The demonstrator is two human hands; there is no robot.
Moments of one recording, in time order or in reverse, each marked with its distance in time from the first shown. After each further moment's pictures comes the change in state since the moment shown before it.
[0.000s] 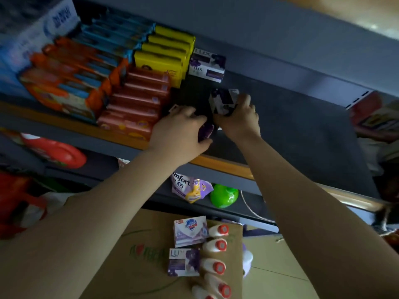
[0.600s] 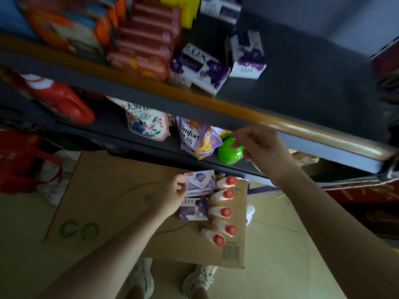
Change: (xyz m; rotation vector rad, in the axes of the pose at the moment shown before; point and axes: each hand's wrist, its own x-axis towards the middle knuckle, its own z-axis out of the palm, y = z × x) left_hand -0.193 -0.020 0.150 -0.759 -0.387 -0.529; right_hand -0.136 0.075 -0.007 0.359 -0.276 -0.132
